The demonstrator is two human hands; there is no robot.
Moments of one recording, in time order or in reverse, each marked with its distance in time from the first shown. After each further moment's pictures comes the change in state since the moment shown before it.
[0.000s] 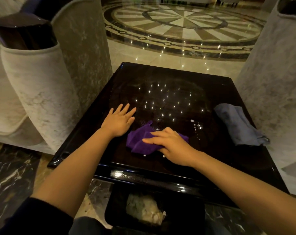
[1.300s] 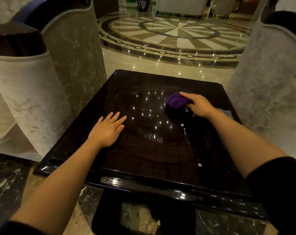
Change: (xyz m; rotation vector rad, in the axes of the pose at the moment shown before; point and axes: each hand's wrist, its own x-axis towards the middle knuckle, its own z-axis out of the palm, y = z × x) left_hand -0.018 0.007 -0.001 -0.015 0.026 -0.020; right_hand 0.031 0.129 -0.109 -0.013 0.279 0.388
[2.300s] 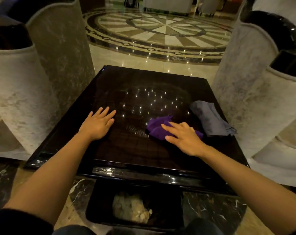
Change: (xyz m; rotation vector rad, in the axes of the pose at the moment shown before) left_hand -0.003 0.001 0.000 0.016 -0.022 -0.001; right_hand -0.127 -0.030 0.048 -0.181 -0.173 -0.052
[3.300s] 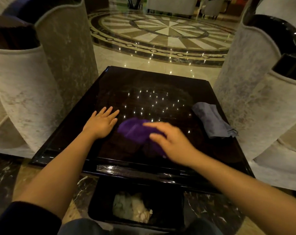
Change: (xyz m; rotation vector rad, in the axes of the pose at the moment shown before) left_hand 0.004 -0.004 0.003 -0.010 0.007 0.004; right_hand -0.034 -0.094 -0.032 0.582 0.216 -0.290
